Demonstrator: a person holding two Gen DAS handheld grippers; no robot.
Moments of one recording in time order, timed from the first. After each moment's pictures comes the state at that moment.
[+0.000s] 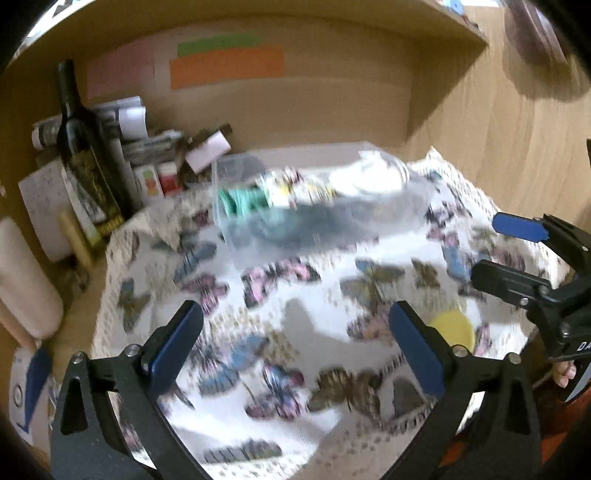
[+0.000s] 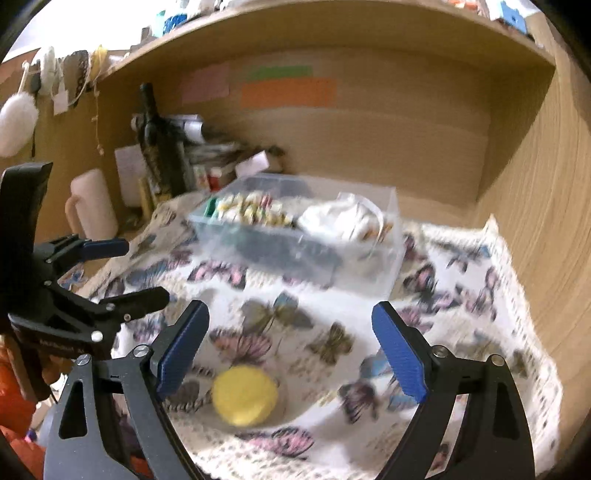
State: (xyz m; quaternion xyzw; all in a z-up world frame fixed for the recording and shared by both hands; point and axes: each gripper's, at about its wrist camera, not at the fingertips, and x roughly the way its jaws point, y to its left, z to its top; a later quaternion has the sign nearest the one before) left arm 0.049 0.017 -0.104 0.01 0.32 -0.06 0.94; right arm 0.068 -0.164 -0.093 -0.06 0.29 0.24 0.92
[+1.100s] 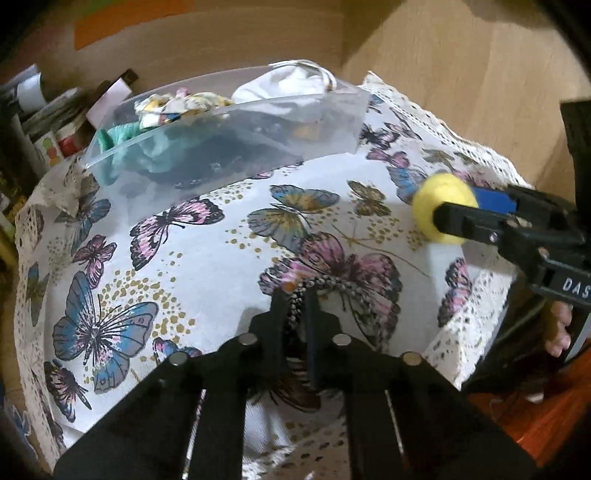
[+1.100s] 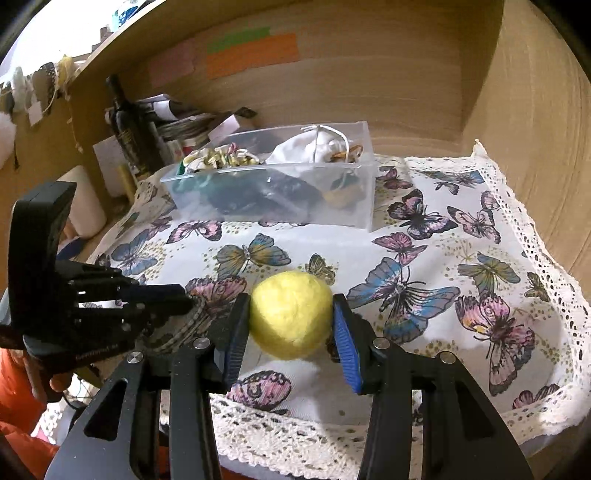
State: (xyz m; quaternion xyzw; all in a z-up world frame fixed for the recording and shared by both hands) left arm 0.068 -0.030 -0.156 0.05 0.42 -0.18 0.89; right arm 0.069 -0.200 -0.130 0.00 0.35 0.23 0.91
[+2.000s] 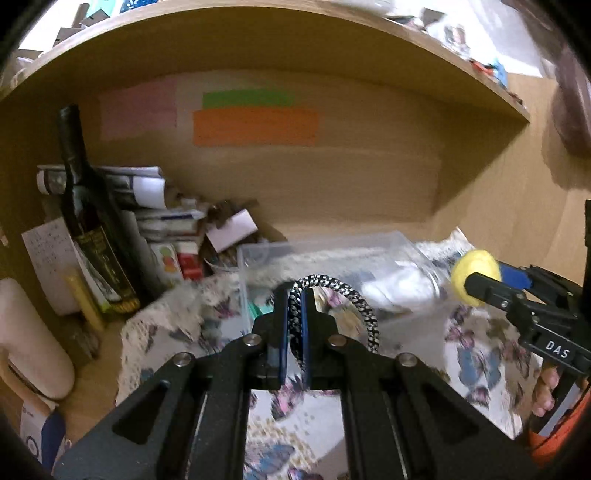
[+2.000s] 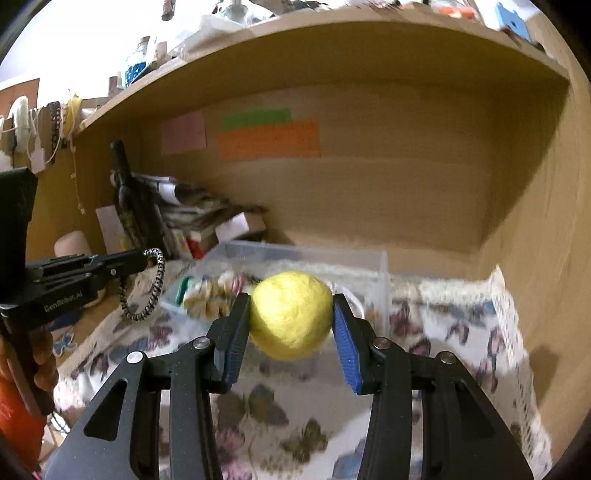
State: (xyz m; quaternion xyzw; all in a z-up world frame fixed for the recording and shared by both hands) left arm 0.111 0.045 -0.042 -0.03 0.25 -0.03 0.97; right arm 0.137 -0.170 -0.048 -0.02 0.22 0.25 0.94
